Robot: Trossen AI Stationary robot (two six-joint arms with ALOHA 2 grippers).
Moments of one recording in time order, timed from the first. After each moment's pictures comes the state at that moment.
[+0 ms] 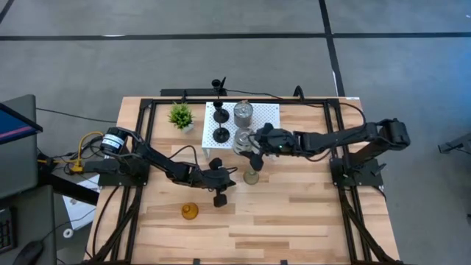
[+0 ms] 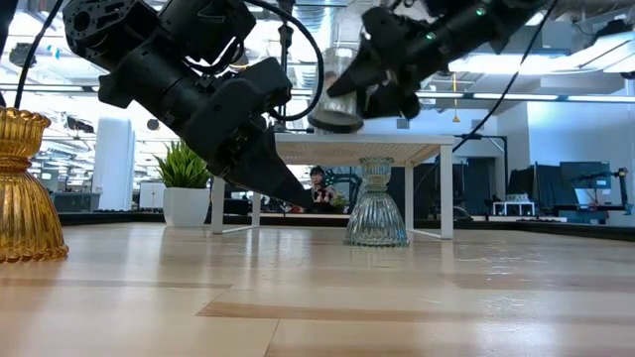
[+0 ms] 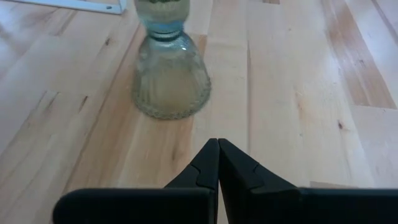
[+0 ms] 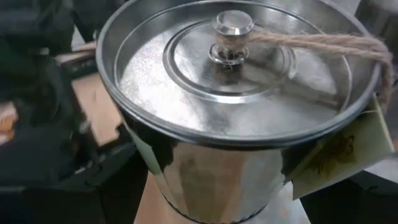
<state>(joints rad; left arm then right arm) -0.27 1.60 0.71 0.45 -0.28 -0.19 -0.02 1.48 0.87 0.13 0.23 0.28</state>
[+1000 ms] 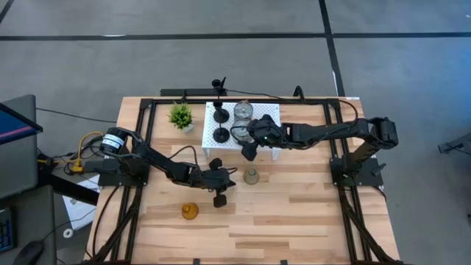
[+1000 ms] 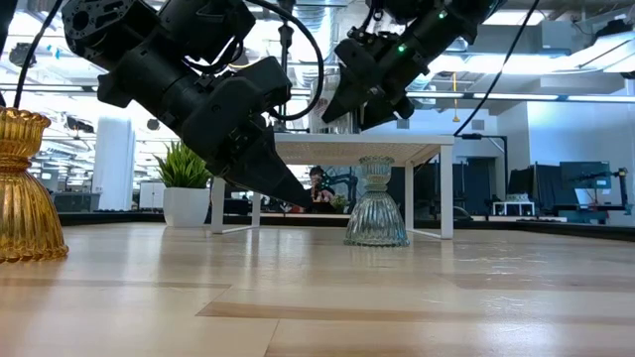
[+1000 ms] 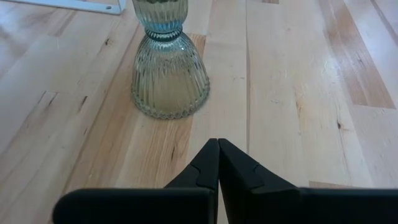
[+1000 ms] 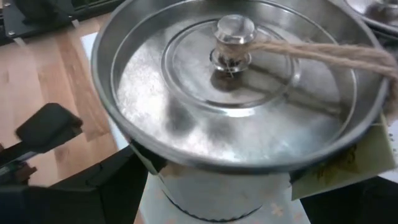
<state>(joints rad) -0.27 1.60 0.71 0.44 -0.28 -0.19 -0.10 1.59 1.08 -0.17 0.32 0.27</state>
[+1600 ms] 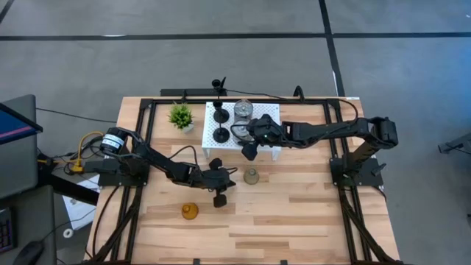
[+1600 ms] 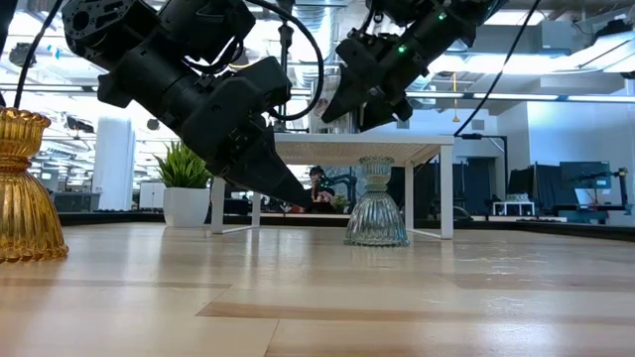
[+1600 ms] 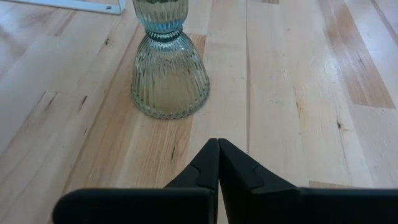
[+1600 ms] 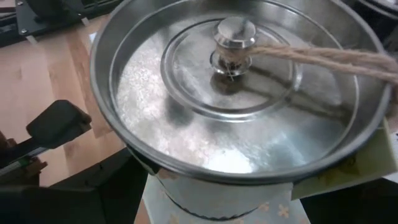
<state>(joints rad) -0.27 1.60 0.71 0.44 -0.28 -0.19 -0.11 1.59 1.08 -0.17 0.27 0.27</state>
